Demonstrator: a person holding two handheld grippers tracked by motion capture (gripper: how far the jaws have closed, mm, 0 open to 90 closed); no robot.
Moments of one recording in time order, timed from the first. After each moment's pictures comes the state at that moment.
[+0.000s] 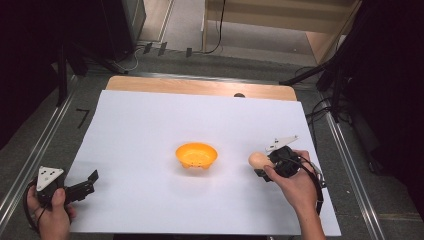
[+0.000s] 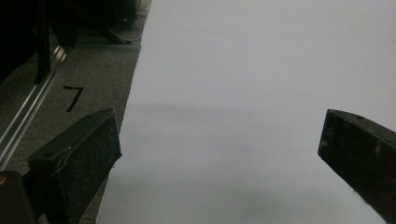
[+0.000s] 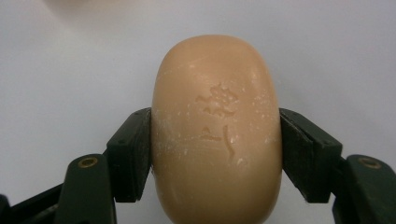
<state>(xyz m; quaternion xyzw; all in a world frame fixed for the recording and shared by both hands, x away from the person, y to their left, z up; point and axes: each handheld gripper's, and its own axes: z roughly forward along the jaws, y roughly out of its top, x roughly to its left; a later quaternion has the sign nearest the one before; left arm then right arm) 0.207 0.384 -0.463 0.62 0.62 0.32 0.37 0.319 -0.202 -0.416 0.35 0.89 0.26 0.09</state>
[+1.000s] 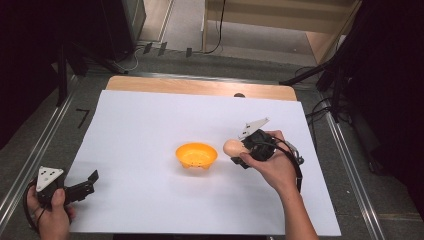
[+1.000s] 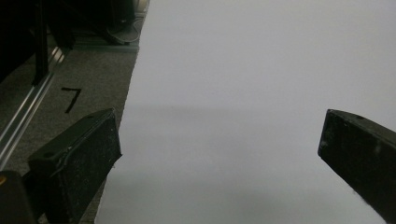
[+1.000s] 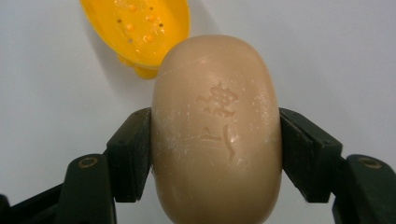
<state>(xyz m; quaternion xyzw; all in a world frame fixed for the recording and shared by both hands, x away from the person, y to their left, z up) 0.207 0.383 -0.463 0.62 0.61 0.32 0.38 0.349 -0.133 -0.384 0.24 0.93 0.28 0.08</state>
